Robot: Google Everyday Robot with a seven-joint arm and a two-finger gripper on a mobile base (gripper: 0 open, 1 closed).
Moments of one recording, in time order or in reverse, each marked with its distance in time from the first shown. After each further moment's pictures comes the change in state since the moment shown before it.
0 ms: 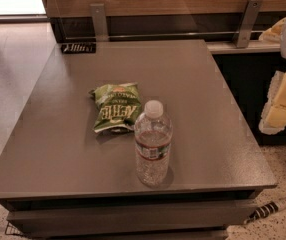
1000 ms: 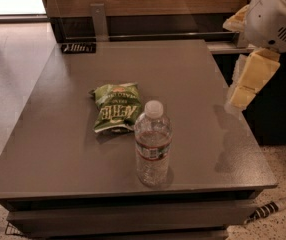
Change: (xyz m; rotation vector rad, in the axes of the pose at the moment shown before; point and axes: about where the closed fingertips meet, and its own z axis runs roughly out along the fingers) arm -0.057 -0.023 0.013 -0.010 -0.140 -0.090
